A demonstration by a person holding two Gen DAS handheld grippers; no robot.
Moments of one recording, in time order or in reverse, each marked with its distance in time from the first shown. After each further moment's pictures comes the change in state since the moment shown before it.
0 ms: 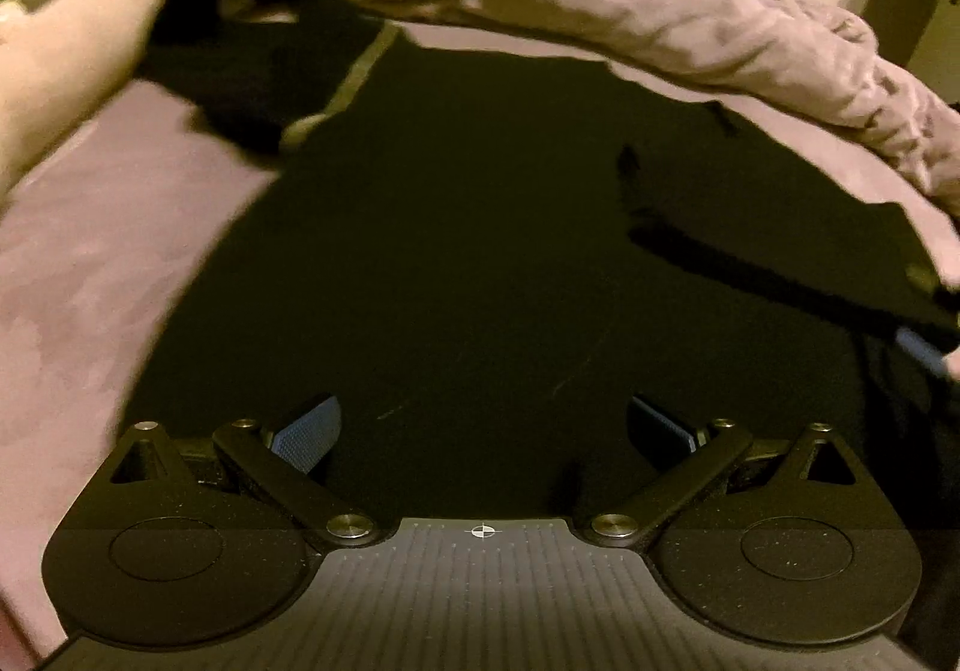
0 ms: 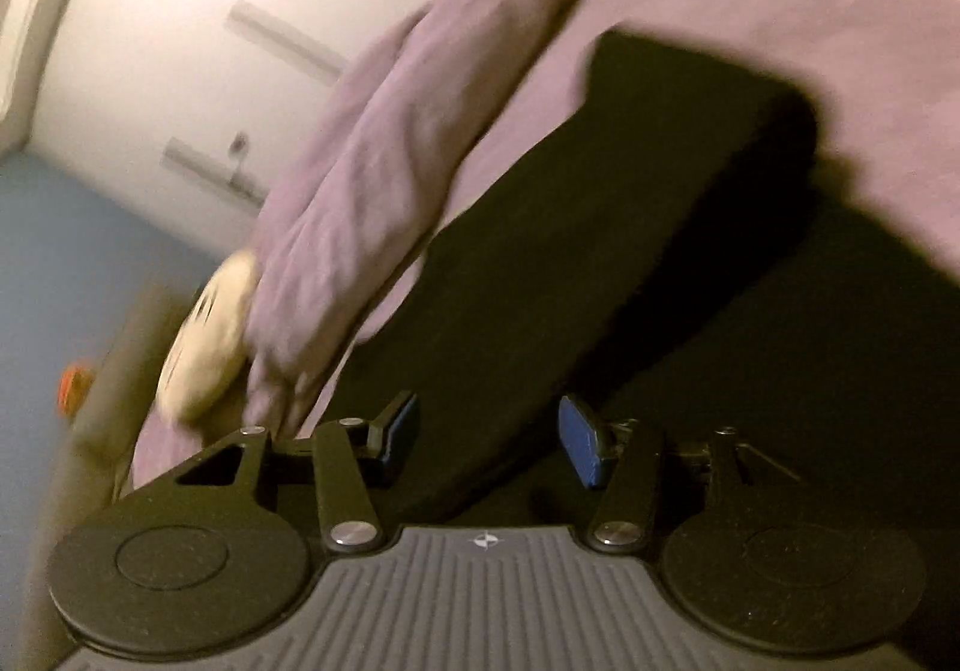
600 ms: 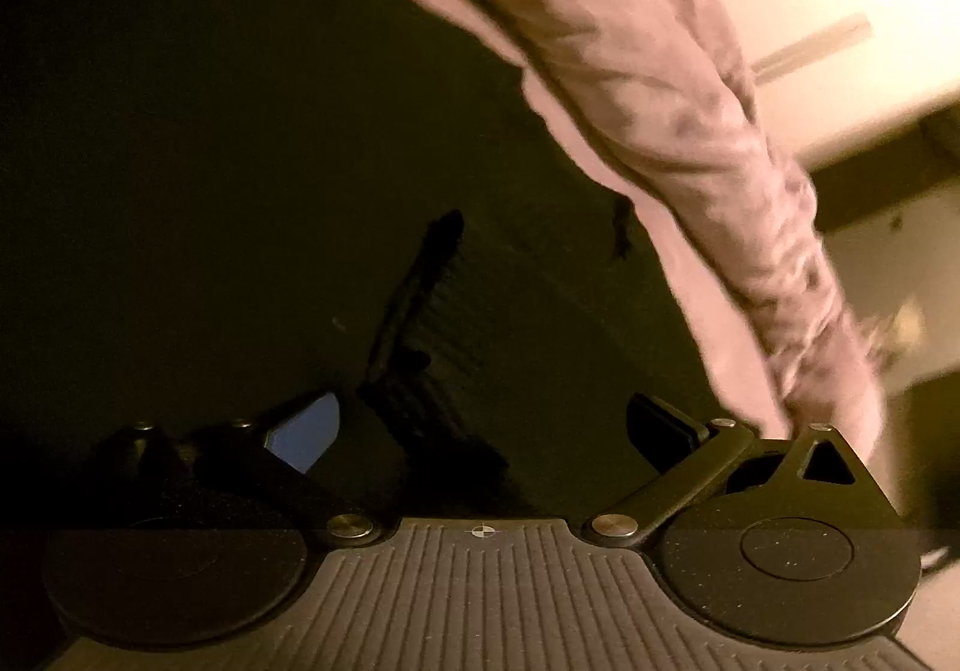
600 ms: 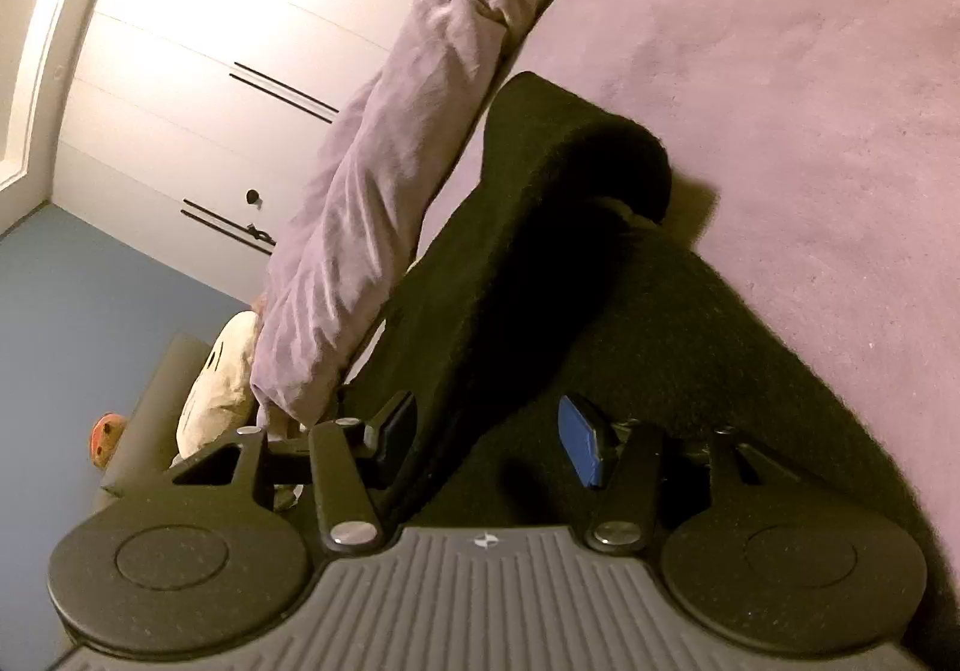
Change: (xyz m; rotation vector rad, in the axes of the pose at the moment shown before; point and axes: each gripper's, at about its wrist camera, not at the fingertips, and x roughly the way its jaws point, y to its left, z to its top) left arm 0.135 -0.038 0.074 -0.513 0.089 -0.422; right arm -0.012 -0.059 -0.003 0.043 -0.017 0.106
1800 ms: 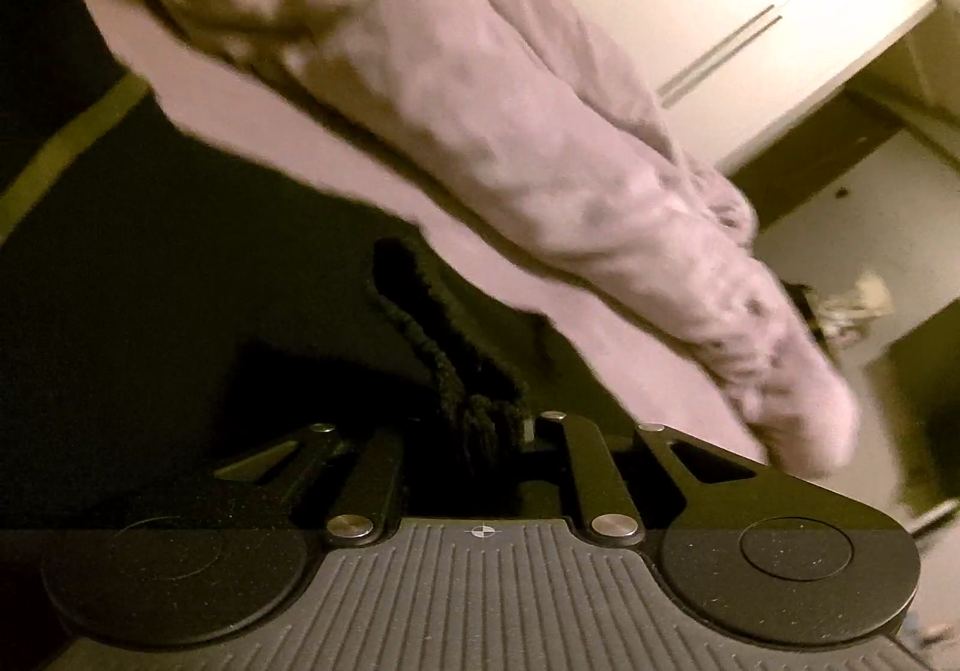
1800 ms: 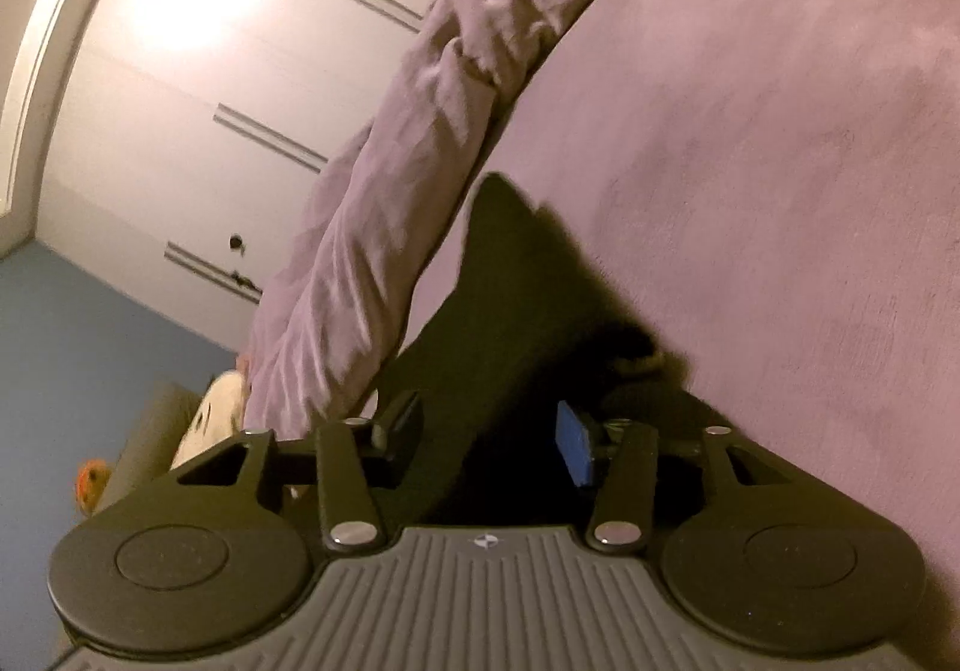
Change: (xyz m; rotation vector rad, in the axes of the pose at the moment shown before) left arm -0.037 -0.042 0.068 0.260 -0.145 -0.024; right arm 0.001 0.010 0.030 -0.040 -0.093 -0.050
